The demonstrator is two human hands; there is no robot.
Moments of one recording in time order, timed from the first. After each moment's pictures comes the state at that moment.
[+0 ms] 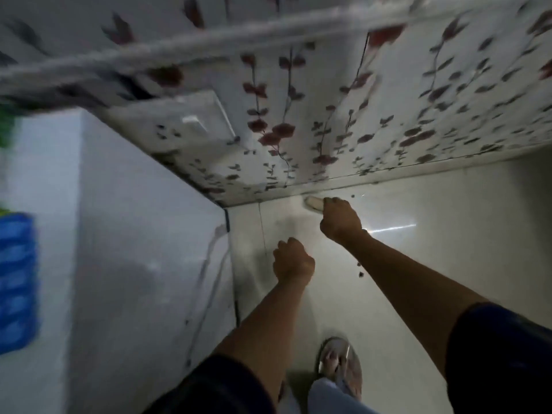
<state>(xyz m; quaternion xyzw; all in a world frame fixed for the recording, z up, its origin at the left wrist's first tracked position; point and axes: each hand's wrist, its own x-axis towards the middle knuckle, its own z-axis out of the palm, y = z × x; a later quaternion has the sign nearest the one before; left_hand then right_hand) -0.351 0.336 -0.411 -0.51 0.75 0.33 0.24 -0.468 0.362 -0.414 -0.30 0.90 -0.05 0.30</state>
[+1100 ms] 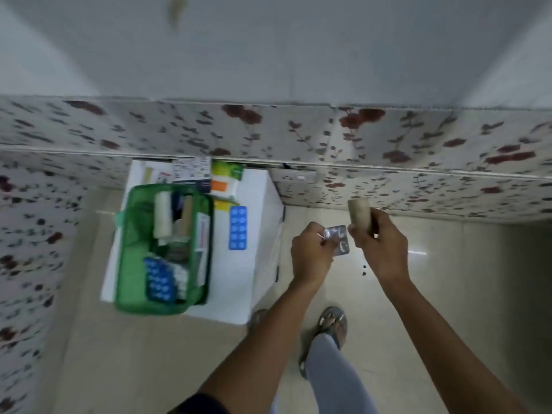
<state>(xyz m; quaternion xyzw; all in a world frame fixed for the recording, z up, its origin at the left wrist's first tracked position) -0.314 0.324 -0.084 -0.58 0.63 0.52 -0.06 -0.413 0.385 -0.065 -0.20 0.86 -0.36 0.31</state>
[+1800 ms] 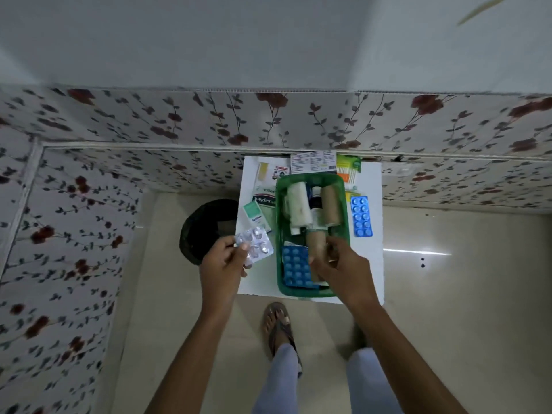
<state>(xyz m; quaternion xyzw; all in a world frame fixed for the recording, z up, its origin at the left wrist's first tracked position) 0.074 0.151 0.011 -0.61 0.55 0.52 -0.21 -0.092 0.256 0.011 -0.24 0.84 -0.27 0.39</state>
